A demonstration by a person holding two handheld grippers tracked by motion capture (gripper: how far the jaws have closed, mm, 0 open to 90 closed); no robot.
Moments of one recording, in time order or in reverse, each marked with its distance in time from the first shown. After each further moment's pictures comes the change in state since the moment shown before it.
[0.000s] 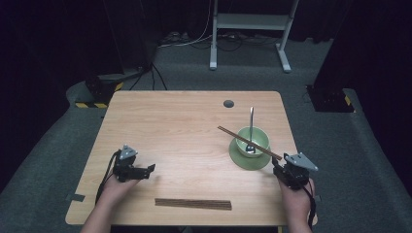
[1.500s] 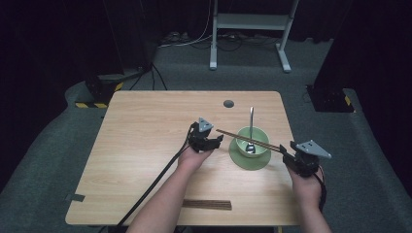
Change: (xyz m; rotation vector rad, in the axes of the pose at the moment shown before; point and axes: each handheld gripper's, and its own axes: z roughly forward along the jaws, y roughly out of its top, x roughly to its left) left arm -0.150 0.137 0.122 -0.164 -0.141 0.077; right arm -0.037 0.024 0.006 -0.065 0.066 -0.025
